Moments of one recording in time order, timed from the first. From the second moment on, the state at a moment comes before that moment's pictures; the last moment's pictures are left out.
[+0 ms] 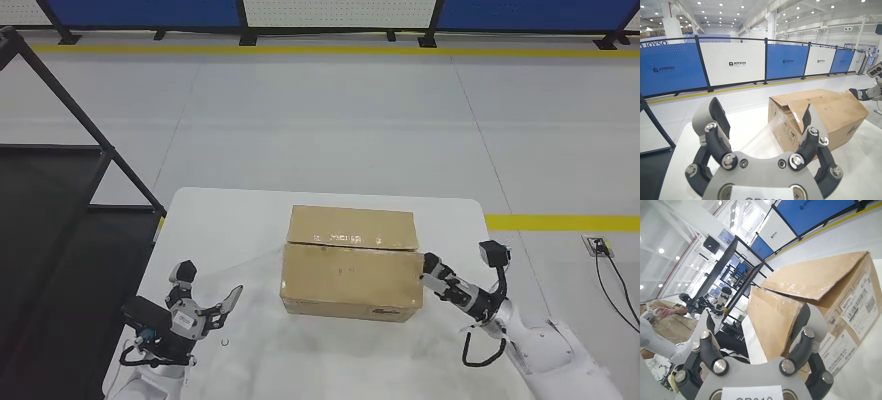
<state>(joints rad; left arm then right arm) 1.52 -1.24 -1.59 -1.79 1.31 -0.36 0.41 -1.03 -0.96 1.22 -1.33 0.12 -0.88 0.51</state>
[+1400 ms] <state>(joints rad) 1.50 -1.25 -1.54 -1.81 1.29 -0.25 0.46 -1.02 -0.93 1.20 -1.34 -0.06 -0.74 0.46</state>
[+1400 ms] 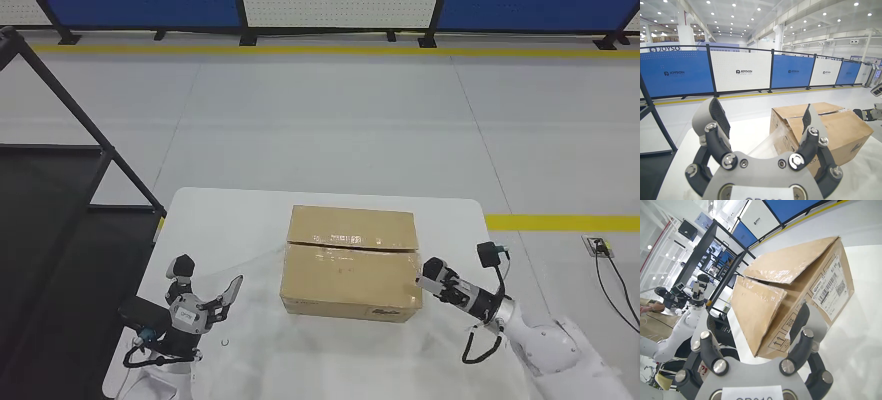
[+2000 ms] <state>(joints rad) 1.47 -1.25 -1.52 -1.80 1.30 -0.24 0.44 -1.04 -0.90 1.24 -1.33 0.34 -1.01 0.77</state>
